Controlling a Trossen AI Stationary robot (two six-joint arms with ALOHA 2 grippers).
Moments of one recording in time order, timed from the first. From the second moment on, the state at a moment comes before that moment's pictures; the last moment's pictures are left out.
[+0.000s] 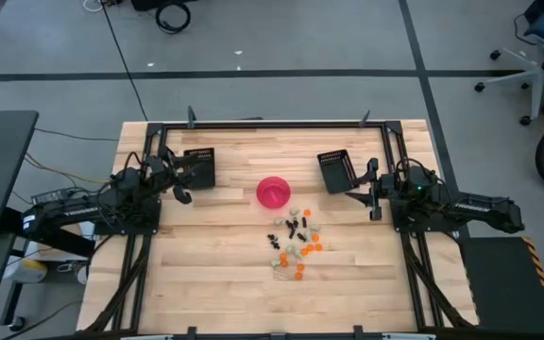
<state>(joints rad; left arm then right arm) 0.27 0.20 0.01 0.44 -0.18 -0.04 -0.25 0.05 0.01 0.08 -0.20 -0.11</state>
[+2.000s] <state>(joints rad) 0.22 0.57 0.08 0.39 0.06 -0.08 -0.08 0.76 0.12 0.38 0.08 0.22</state>
